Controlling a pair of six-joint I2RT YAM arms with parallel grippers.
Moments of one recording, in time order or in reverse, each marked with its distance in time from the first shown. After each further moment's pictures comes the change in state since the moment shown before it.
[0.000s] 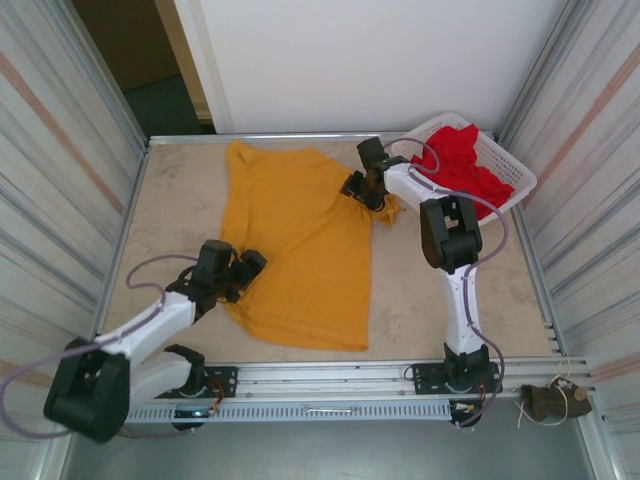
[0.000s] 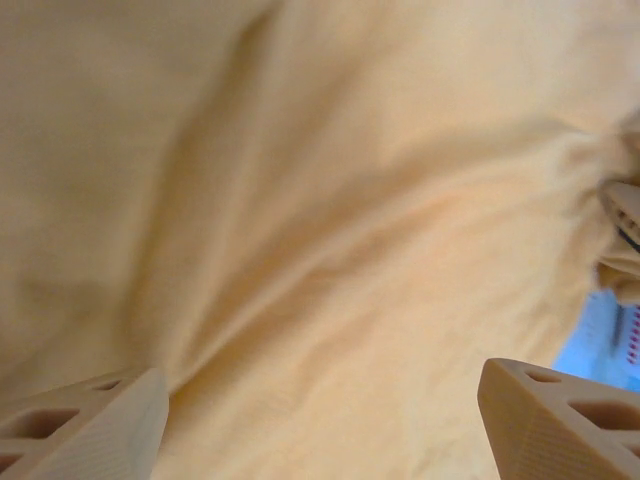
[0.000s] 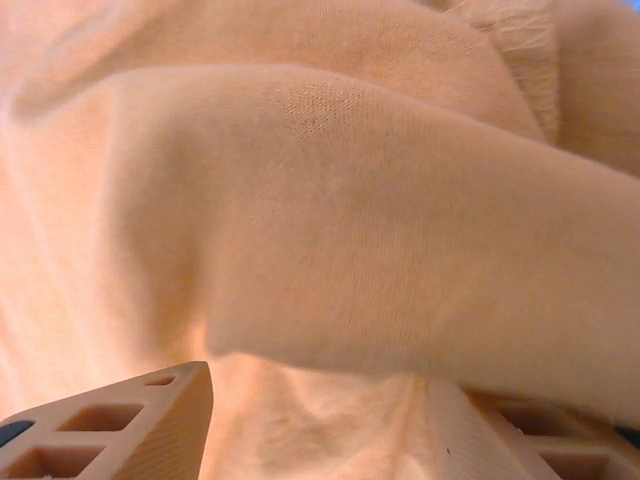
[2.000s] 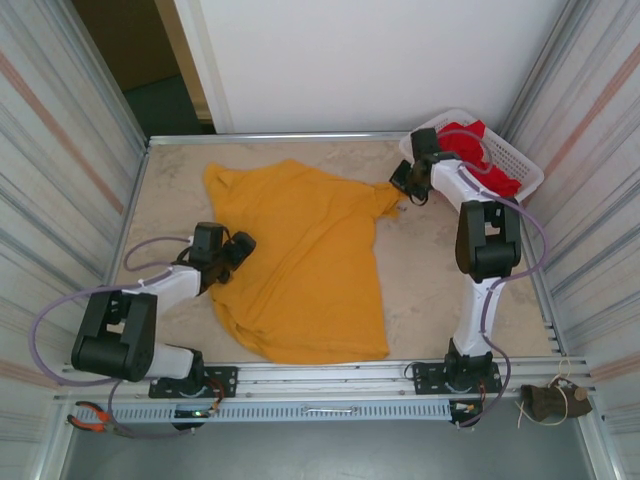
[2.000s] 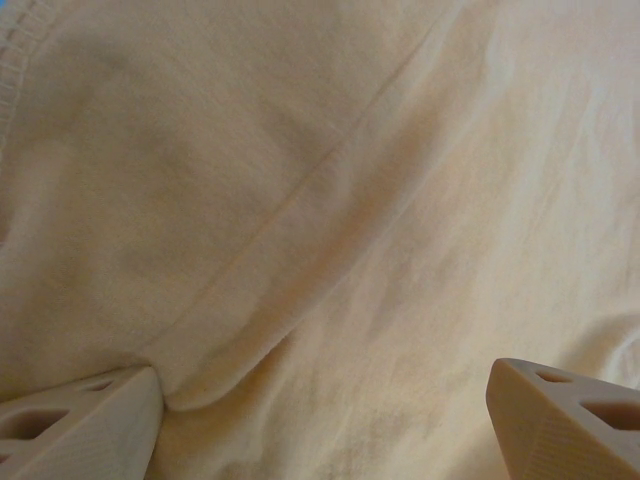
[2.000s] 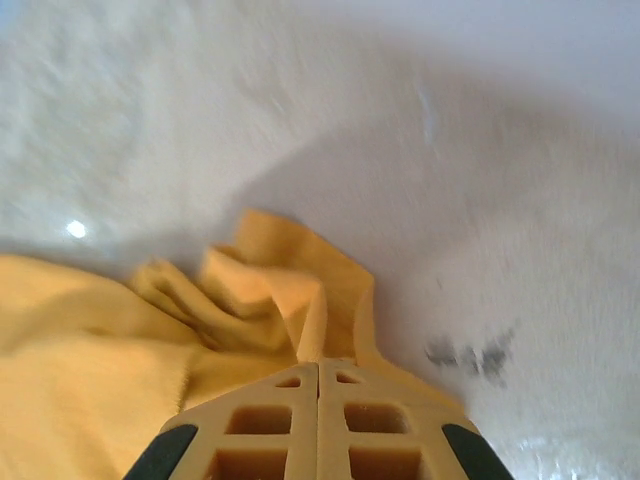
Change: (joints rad) left arm 0.201 0.383 0.082 0.245 -0.005 0.167; right arm -0.224 -0.190 -0.130 0.015 0.013 -0.074
